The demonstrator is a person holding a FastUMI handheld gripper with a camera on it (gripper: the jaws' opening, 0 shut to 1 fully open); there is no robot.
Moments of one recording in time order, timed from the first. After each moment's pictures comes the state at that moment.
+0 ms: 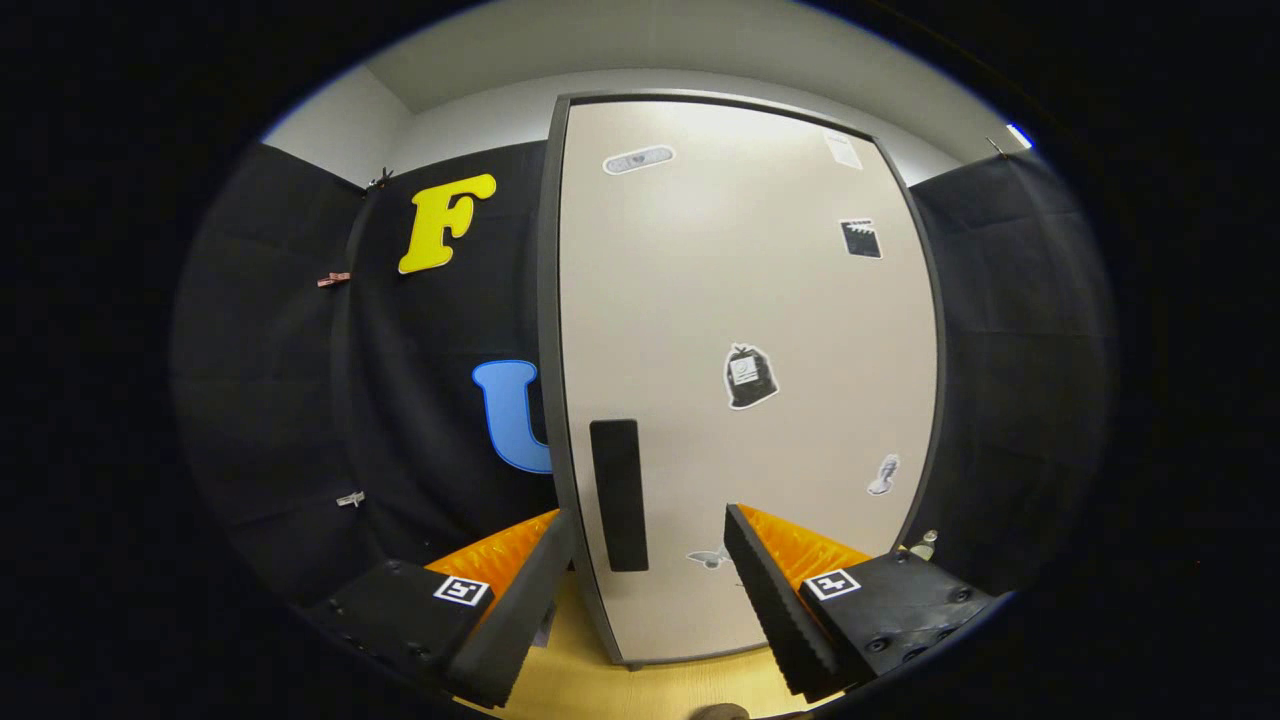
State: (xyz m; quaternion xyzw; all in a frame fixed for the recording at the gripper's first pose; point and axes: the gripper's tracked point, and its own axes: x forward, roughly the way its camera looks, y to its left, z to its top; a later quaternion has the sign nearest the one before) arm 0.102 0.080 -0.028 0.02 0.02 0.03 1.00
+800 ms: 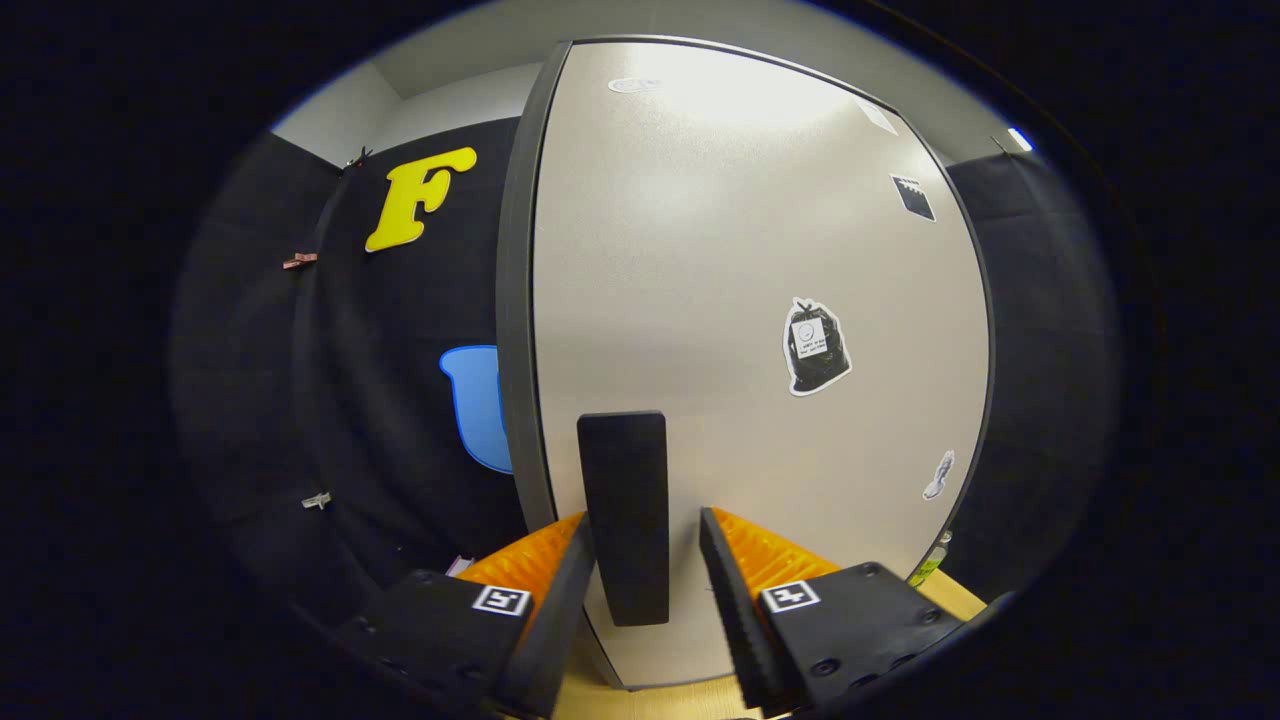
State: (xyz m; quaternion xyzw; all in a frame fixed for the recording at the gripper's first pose) arm 0.172 0.092 -0.051 0.01 0.03 0.01 1.00
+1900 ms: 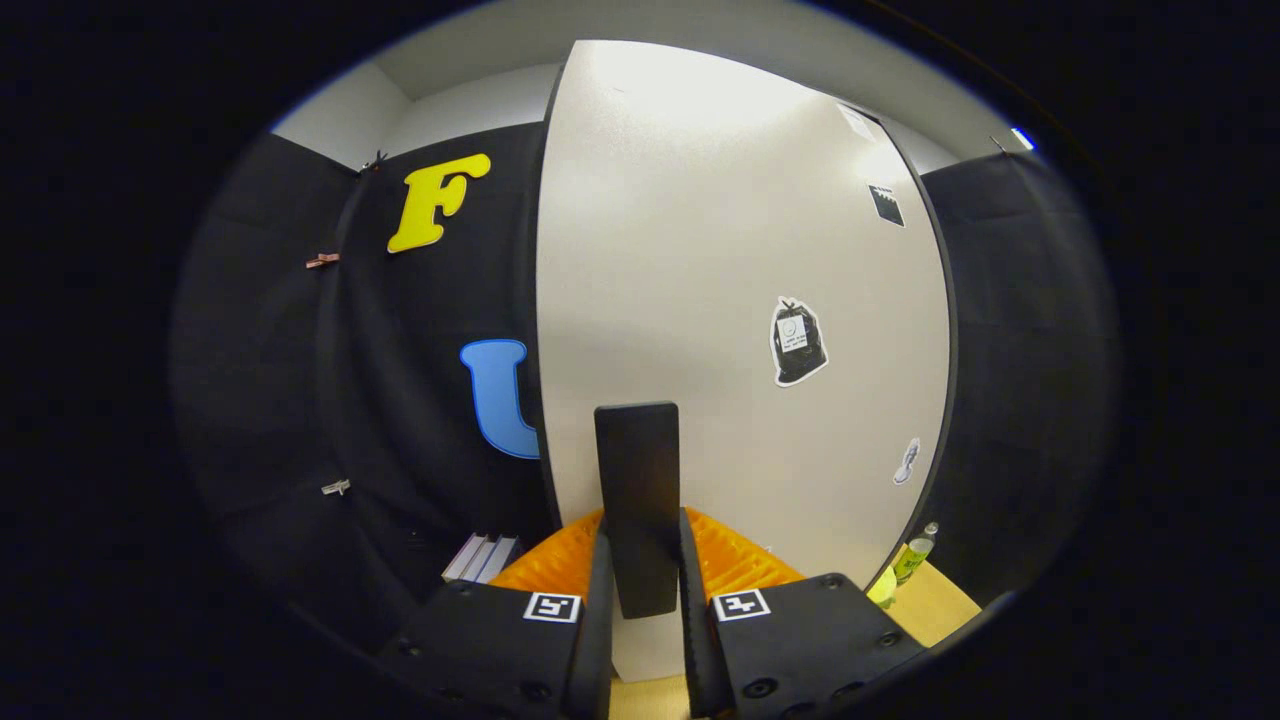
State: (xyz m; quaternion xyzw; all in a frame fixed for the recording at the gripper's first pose) arm 0.117 0.080 -0.048 0.01 0.04 0.02 1.00
